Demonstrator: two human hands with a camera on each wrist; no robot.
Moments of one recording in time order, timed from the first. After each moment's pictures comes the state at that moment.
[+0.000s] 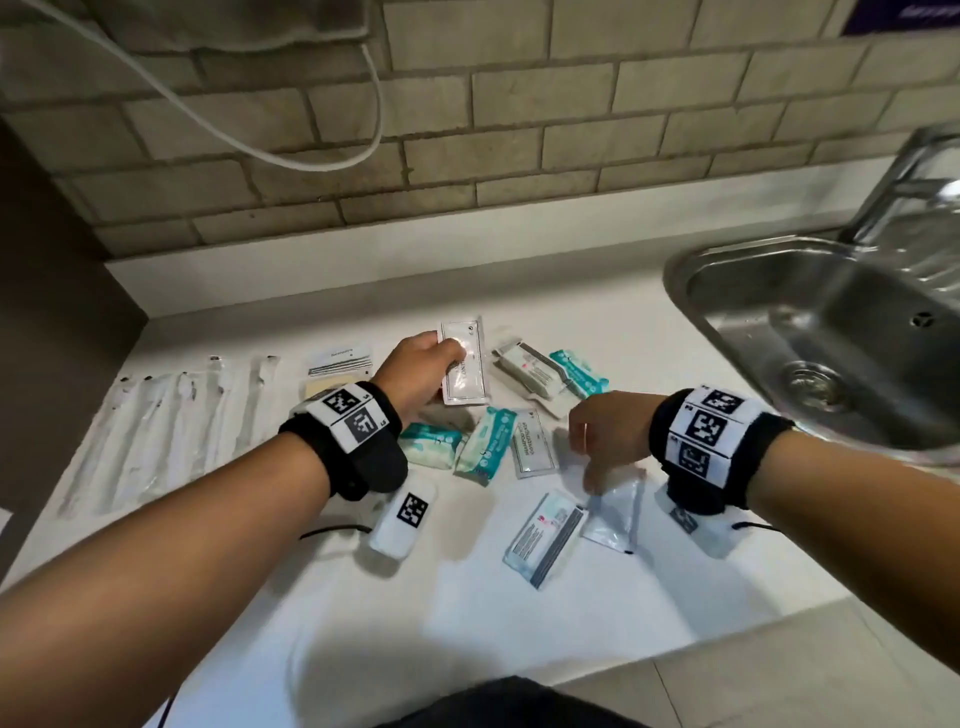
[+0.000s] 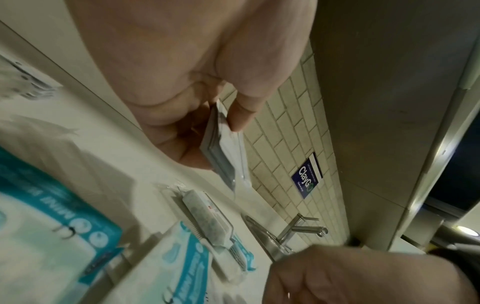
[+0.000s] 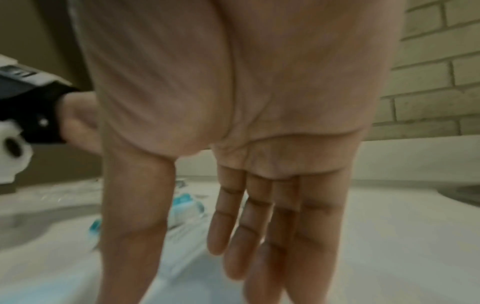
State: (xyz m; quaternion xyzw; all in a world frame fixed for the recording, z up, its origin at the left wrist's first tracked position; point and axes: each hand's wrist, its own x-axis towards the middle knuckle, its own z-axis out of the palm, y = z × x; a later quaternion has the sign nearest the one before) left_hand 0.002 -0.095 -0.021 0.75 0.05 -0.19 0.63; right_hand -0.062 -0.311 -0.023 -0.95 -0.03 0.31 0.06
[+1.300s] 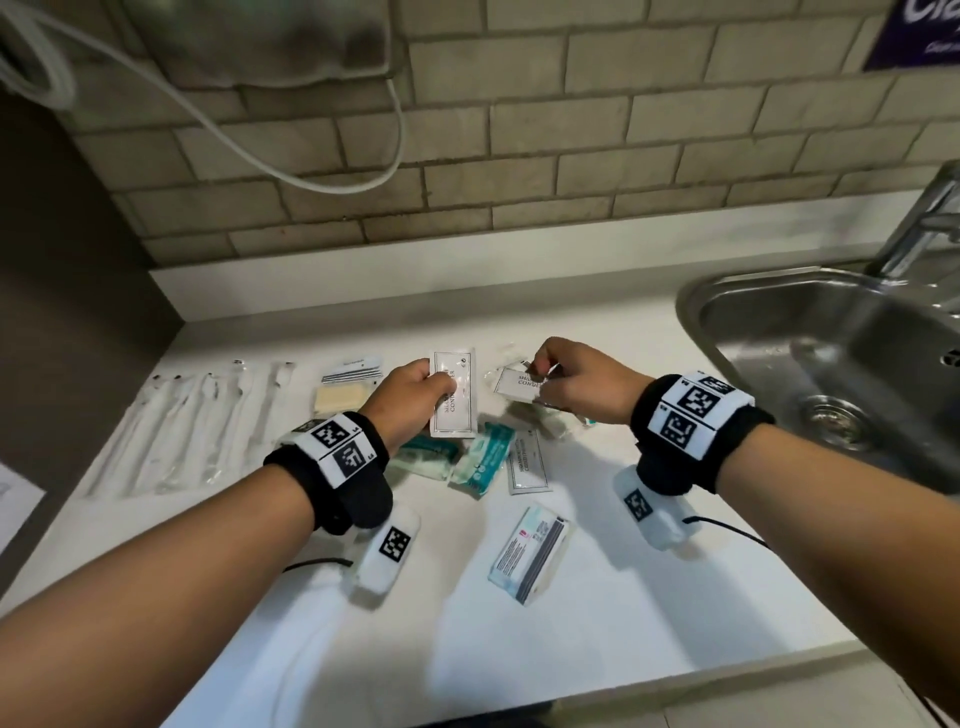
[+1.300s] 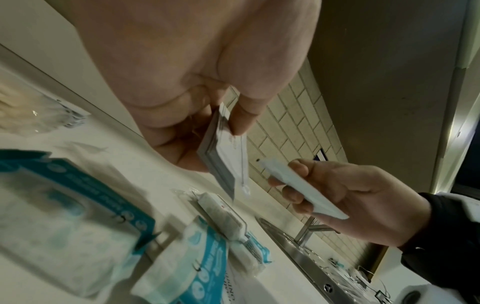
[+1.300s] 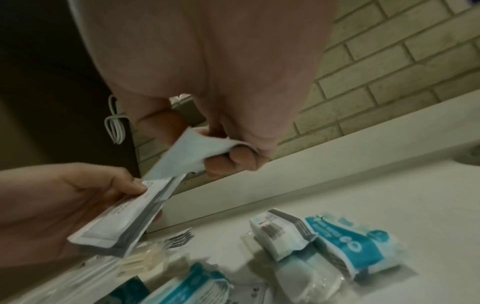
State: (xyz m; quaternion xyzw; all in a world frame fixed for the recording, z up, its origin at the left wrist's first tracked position) left_hand -0.014 -0.092 -0.034 0.82 0.00 -0.10 0.56; right_hand -0.036 -0.308 0.004 -0.90 -0.08 0.13 0.42
